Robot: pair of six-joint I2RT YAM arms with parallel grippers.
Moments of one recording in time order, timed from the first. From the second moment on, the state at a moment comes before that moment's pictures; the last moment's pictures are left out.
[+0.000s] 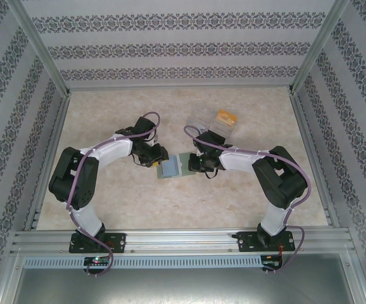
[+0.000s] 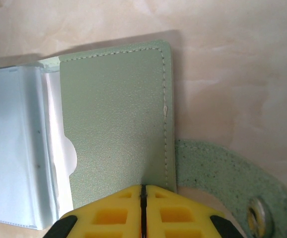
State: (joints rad) left arm -0.40 1.76 1.12 -0.57 0.41 -0.71; right arm 0.61 1.78 0.95 -0.23 -0.20 0.66
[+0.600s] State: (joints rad) left arm -0.40 1.84 1.14 -0.56 0.44 -0.70; right arm 0.61 1.79 0.97 -0.26 -0.21 0.66
